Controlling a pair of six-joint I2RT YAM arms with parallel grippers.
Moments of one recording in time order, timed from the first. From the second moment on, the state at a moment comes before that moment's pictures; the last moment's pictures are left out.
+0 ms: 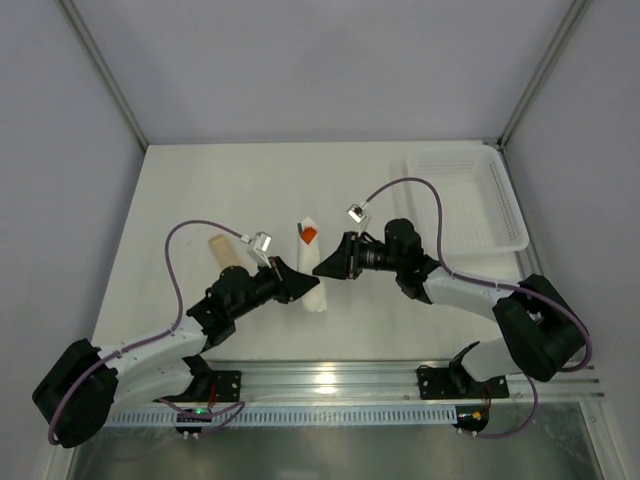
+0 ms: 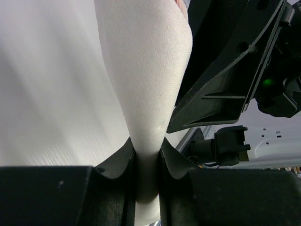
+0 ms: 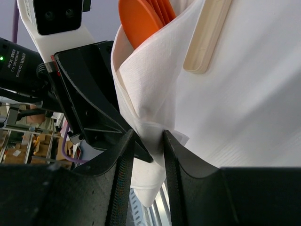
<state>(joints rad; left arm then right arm) -0.76 0.99 0.29 0.54 0.16 -0.89 0.63 1.40 0.61 0.59 -0.71 0.79</state>
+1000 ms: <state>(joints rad) -0.76 0.98 0.29 0.55 0.18 -0.90 0.63 1.45 0.61 0.66 -0.73 0.79</state>
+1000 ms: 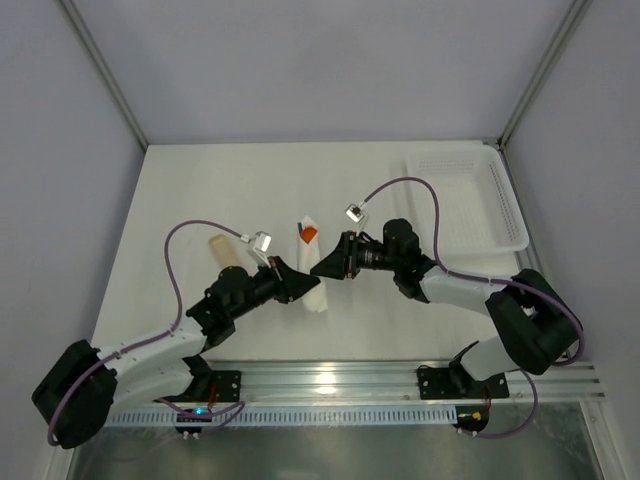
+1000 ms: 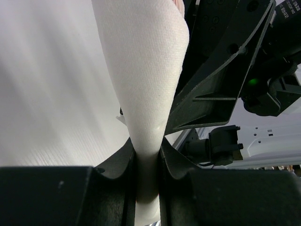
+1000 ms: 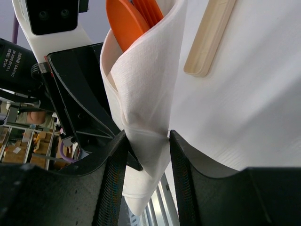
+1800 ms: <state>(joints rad) -0.76 0.99 0.29 0.58 0.18 -0.91 0.63 1.46 0.60 0.75 -0.75 0.83</state>
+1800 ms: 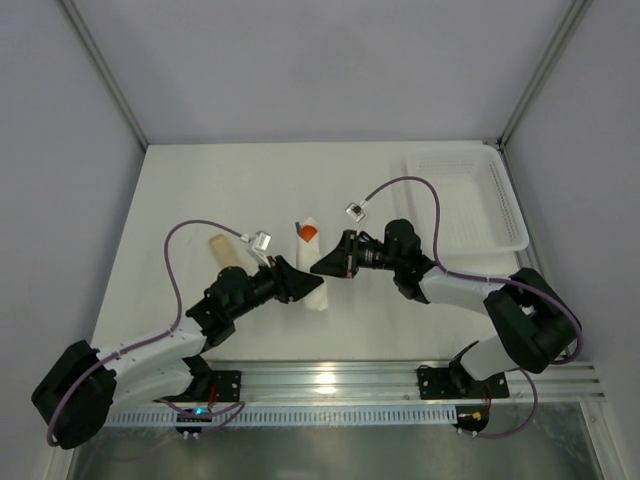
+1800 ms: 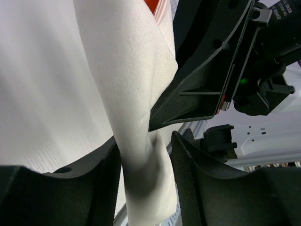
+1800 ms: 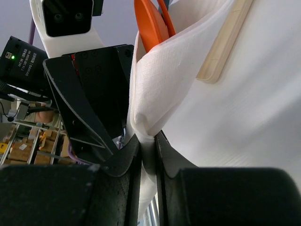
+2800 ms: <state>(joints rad) -0.76 0.60 0.28 0.19 0.04 -0.81 0.60 1.41 0.62 0.56 -0.72 0.70</state>
